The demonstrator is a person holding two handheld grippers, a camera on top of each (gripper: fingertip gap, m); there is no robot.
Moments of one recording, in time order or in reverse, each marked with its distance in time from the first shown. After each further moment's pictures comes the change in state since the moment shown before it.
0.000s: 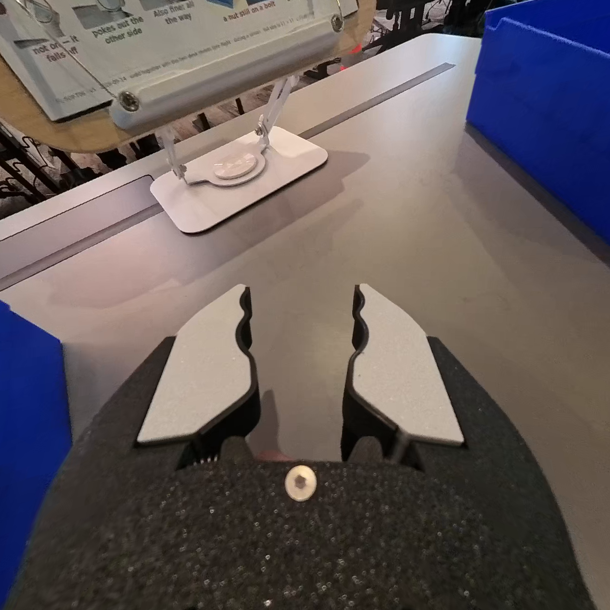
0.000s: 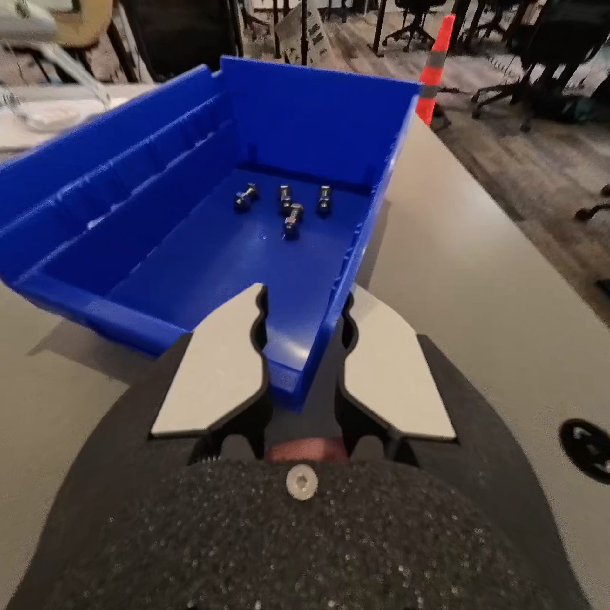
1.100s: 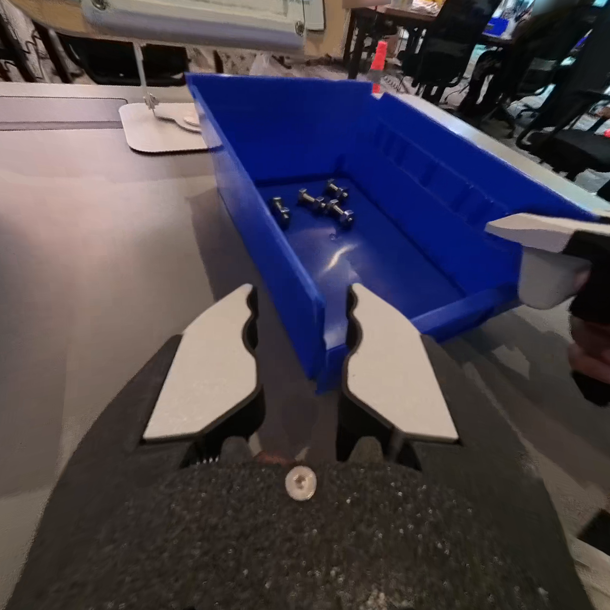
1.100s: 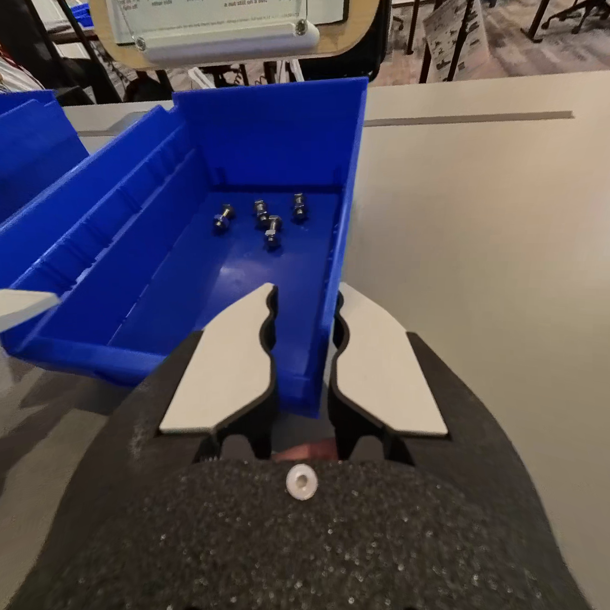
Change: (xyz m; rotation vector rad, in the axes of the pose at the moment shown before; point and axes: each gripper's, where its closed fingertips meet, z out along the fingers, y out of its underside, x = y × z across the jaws) left arm 0.107 0.020 -0.072 0.061 -0.062 -0.322; right arm -0.192 -0.007 0.004 -0.007 -0.327 -0.011
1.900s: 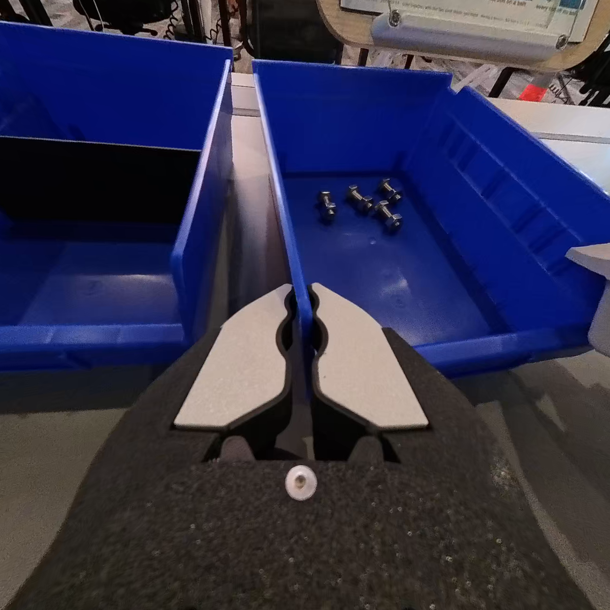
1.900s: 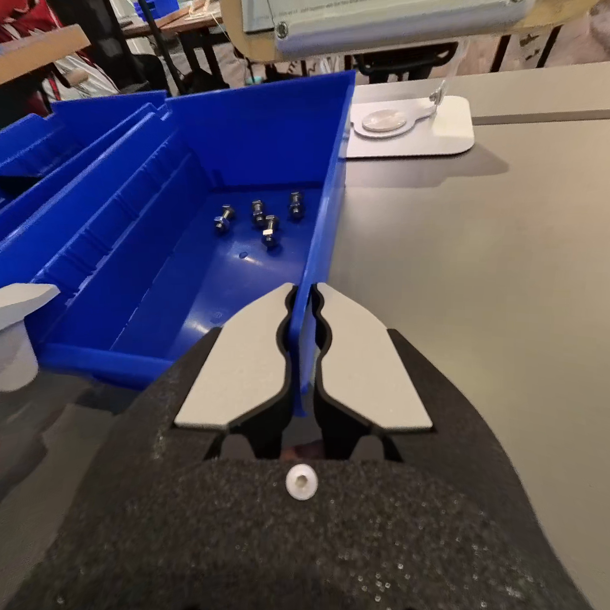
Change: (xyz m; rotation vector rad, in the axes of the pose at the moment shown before) left arm -0.161 -0.002 -0.053 -0.021 -0.348 -0.095; right arm -0.145 -0.011 0.069 -0.026 -0.118 0.013
